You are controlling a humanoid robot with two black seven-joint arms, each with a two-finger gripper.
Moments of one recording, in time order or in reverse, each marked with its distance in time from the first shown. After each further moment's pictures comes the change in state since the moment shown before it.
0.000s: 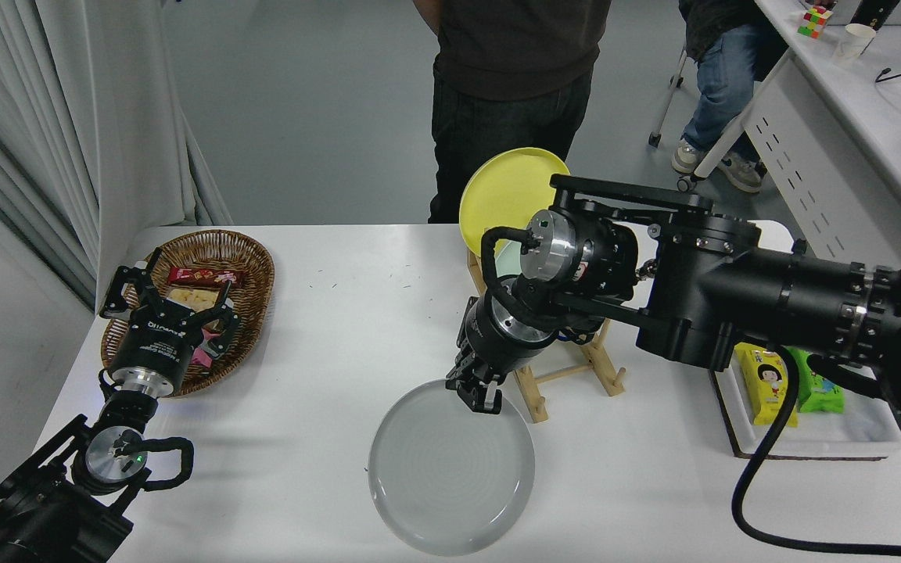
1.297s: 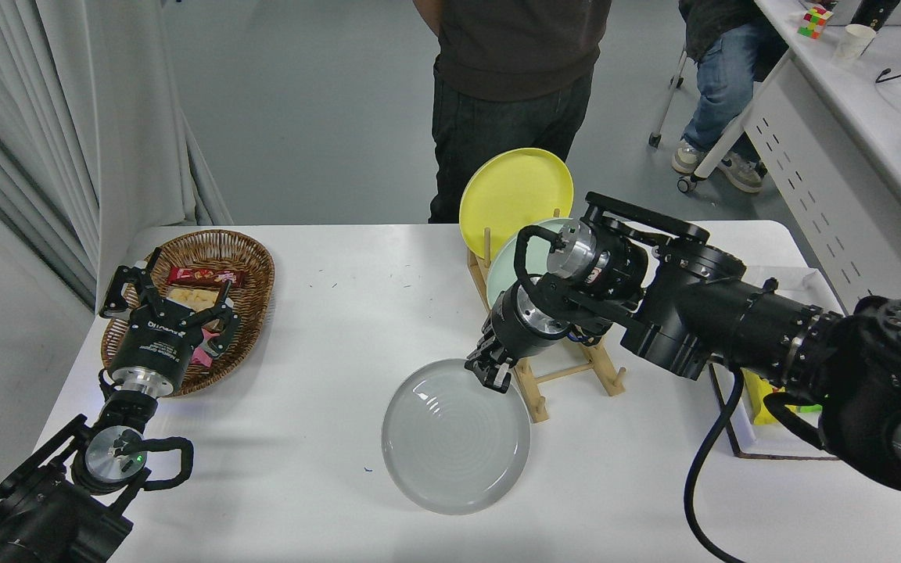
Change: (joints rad) left arm 0.000 0.000 0.000 0.000 0.000 0.000 0.000; right arm -0.156 0.080 0.091 -0.375 -0.059 0.145 -0.052
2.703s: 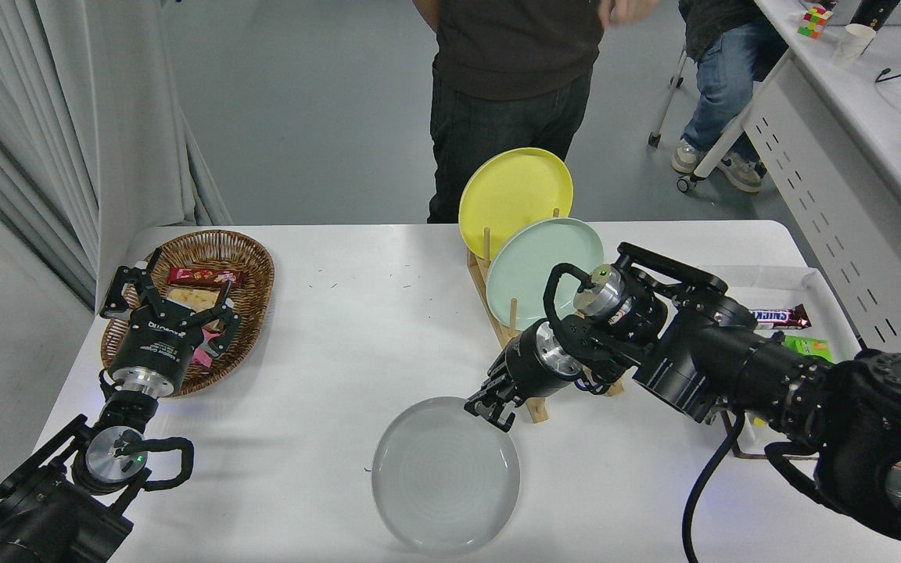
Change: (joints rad) left arm 0.000 0.000 0.001 0.000 0.000 0.000 0.000; right arm -0.139 0.000 0.069 -0.044 0.065 0.100 -0.013
